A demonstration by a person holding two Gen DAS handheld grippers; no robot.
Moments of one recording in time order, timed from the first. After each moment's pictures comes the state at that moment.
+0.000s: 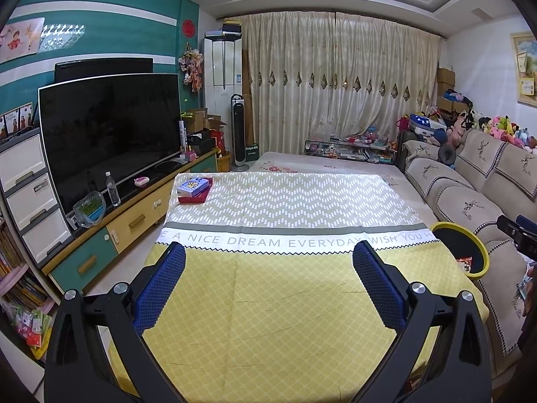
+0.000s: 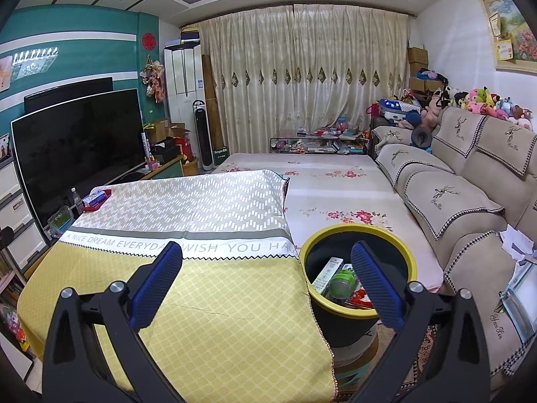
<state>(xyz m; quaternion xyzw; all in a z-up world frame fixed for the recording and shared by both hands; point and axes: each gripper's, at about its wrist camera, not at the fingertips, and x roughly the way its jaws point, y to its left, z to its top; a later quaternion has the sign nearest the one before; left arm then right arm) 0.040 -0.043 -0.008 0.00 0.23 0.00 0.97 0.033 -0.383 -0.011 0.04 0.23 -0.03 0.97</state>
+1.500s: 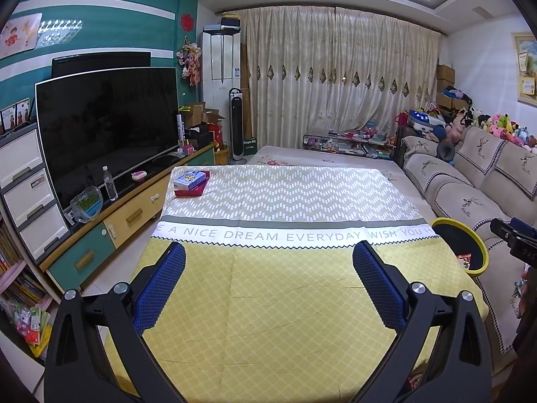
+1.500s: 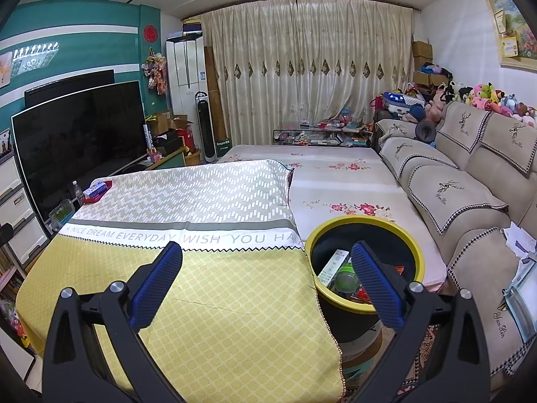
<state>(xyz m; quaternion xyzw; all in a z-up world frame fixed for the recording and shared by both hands) 0.047 -0.046 -0.019 0.00 0.24 0.00 0.97 0.043 -0.382 -0.025 0.04 0.25 -0.02 0.97</state>
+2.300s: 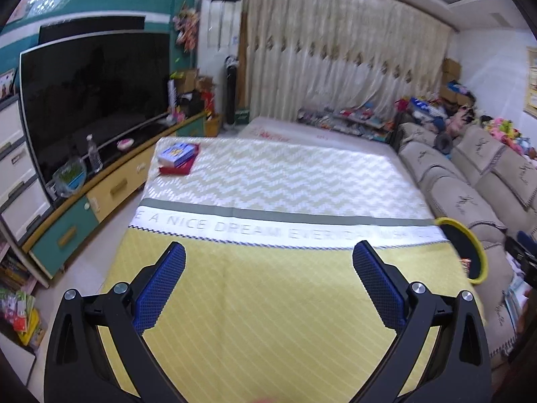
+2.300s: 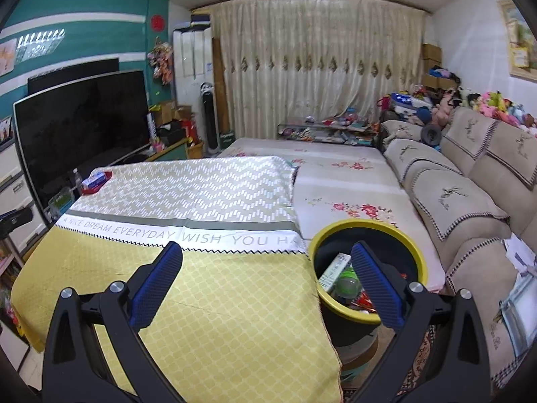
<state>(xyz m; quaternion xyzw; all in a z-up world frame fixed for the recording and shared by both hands) 0.142 -0.021 -0.043 -0.04 0.32 -0.01 0.95 0.069 -0.378 -0.027 0.02 0.27 0.00 0.96</state>
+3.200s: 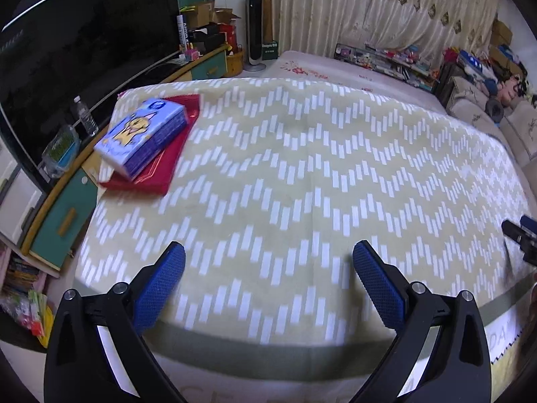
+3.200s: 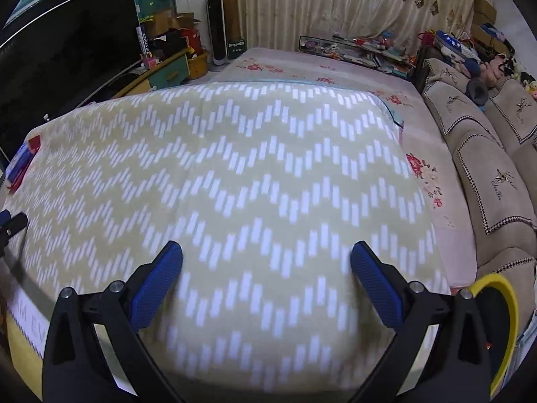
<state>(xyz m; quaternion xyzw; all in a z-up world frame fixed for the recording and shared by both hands) 0.439 0.037 -0.166 -0.02 0.46 0.03 0.89 0.381 -0.304 -0.134 0.00 0.46 0.01 0.89</state>
